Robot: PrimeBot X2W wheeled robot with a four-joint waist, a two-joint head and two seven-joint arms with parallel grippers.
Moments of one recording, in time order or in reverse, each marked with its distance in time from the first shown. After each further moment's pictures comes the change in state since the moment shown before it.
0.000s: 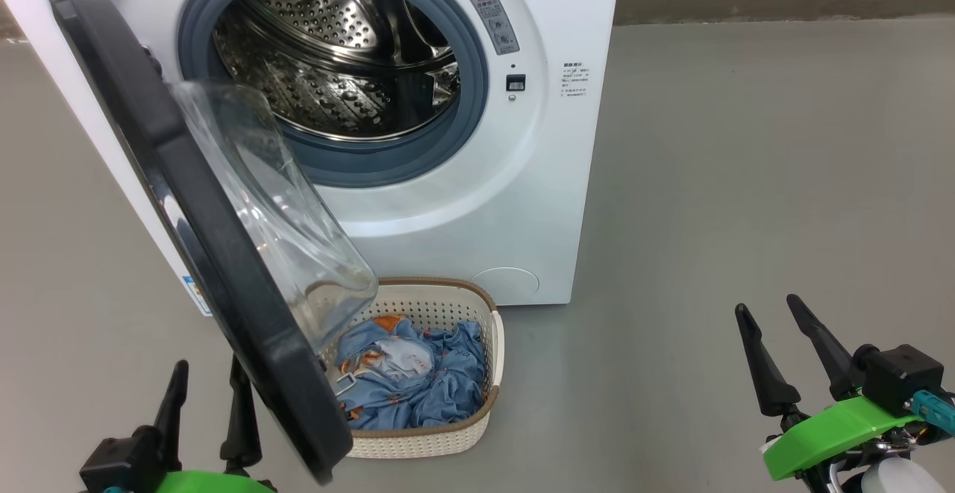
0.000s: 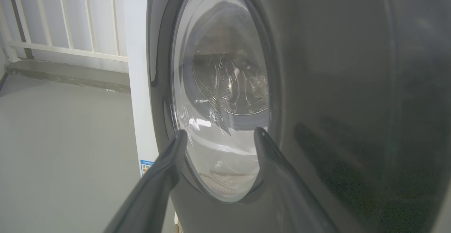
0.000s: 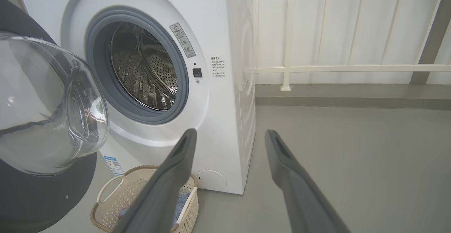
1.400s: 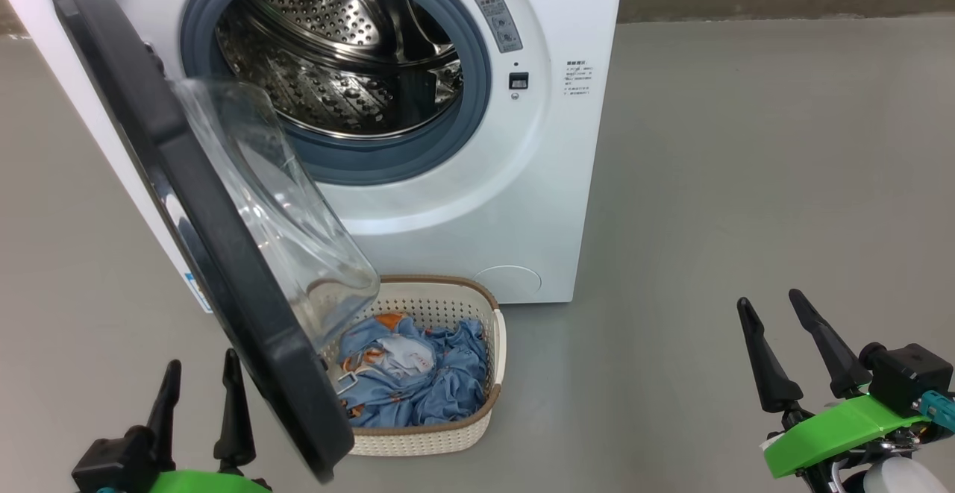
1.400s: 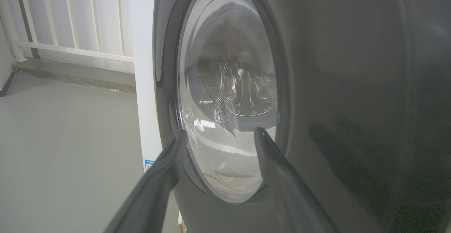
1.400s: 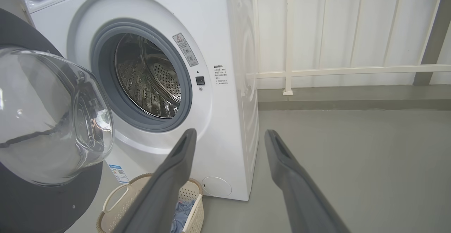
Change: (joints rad) left arm 0.000 0.000 0.014 -0.002 0.000 -0.001 0.000; right arm 0.017 0.018 -0.024 -0.041 -0.001 0.001 0.000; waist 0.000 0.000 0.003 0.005
